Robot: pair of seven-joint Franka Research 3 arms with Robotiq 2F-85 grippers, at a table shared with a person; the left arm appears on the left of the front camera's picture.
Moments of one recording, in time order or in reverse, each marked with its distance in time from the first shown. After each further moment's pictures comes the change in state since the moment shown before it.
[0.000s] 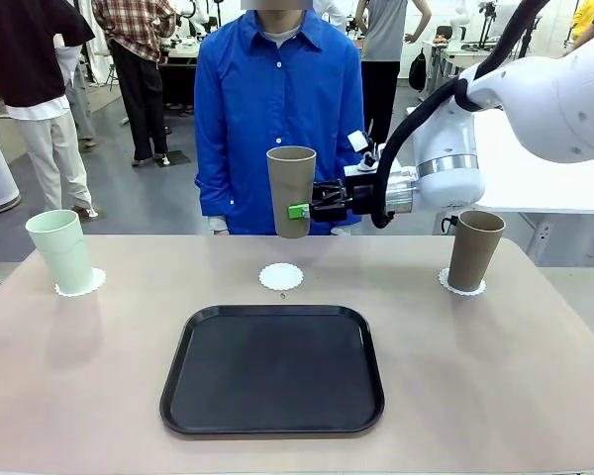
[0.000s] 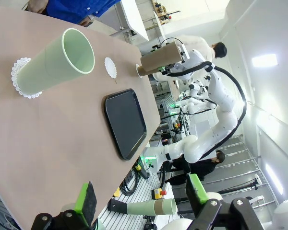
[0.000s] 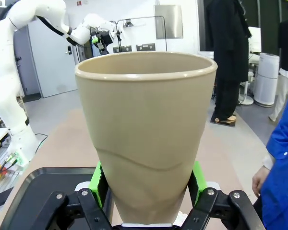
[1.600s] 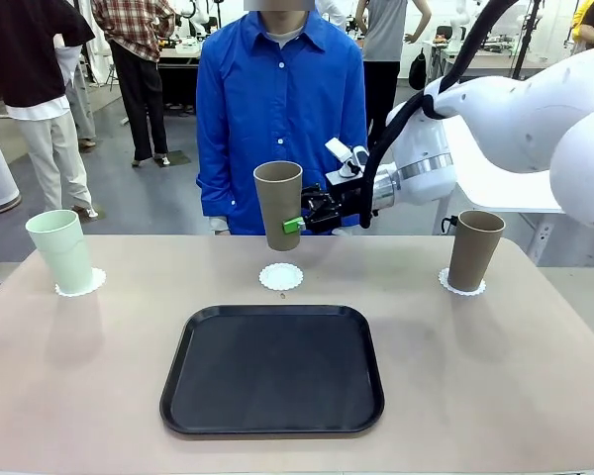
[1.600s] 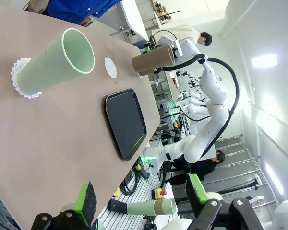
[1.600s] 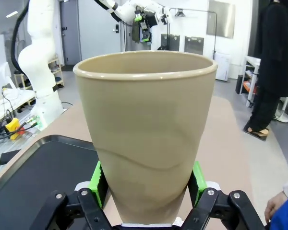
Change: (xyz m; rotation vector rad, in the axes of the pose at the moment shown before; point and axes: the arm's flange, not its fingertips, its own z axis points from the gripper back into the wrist) left arm 0.000 0.000 0.000 0.000 0.000 0.000; right arm -0.015 -0.047 -0.029 0.258 0.051 0.133
